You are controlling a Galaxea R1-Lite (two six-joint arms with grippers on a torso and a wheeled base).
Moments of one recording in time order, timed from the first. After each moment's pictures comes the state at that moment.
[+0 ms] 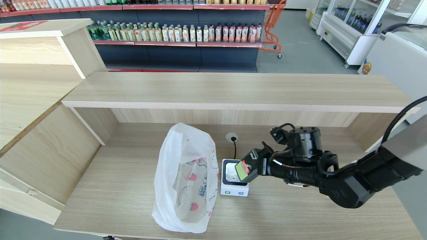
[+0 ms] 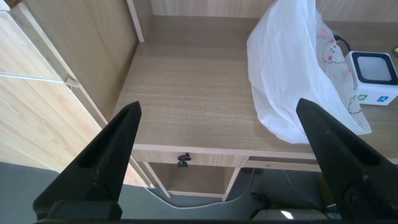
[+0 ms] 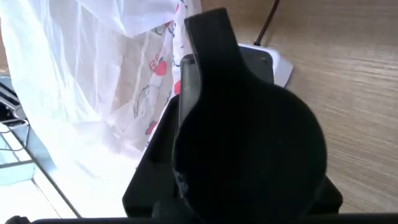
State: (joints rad) left arm 0.00 0.00 0.00 0.00 0.01 0.01; right arm 0.49 2.01 -0.82 -0.76 0.21 0.38
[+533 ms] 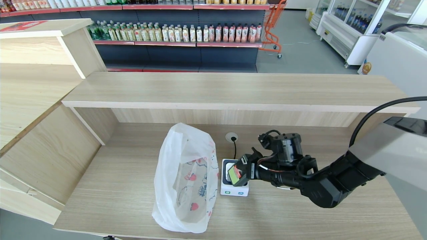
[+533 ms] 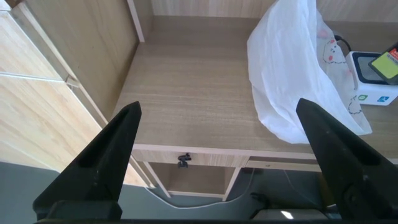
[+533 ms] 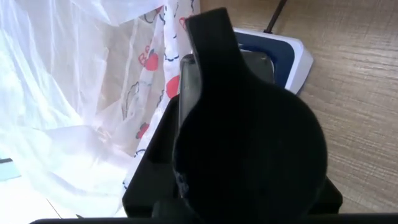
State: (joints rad) left arm 0.00 0.00 0.00 0.00 0.01 0.01; right arm 0.52 2.14 -0.90 -0.76 0.17 0.39
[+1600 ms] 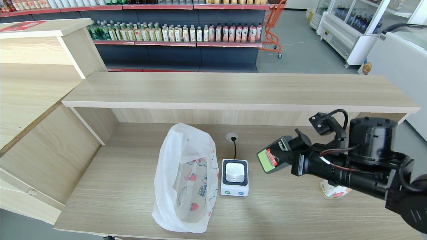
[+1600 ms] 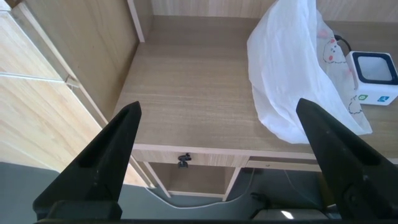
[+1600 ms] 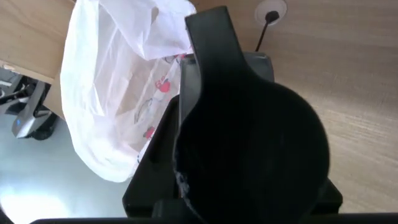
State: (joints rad) left arm 0.00 0.00 0.00 0.00 0.01 0.01; right arm 0.44 1.65 -0.57 -0.82 0.17 0.20
